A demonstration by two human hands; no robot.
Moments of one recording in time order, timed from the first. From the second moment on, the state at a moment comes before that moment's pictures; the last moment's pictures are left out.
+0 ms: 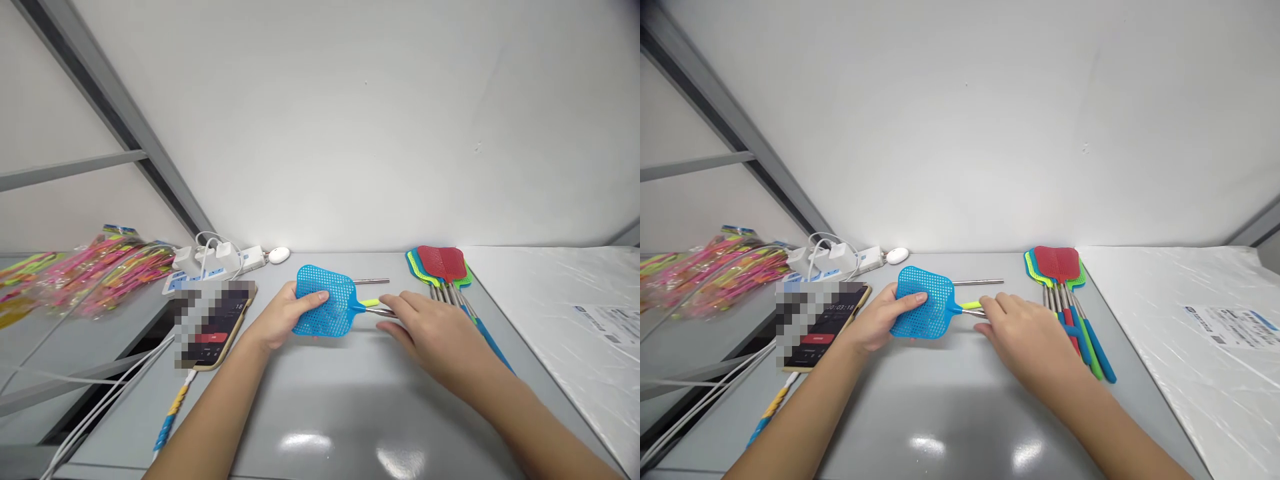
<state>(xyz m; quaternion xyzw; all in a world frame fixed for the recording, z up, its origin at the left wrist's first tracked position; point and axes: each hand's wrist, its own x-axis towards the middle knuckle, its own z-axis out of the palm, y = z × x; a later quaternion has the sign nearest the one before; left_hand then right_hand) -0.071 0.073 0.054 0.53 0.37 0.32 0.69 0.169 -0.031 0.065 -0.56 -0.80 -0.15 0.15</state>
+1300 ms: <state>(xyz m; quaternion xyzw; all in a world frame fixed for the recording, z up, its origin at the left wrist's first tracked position) -0.079 0.075 0.069 0.45 0.31 0.39 0.74 0.198 -0.030 0.057 -0.59 -0.77 -0.12 0.19</state>
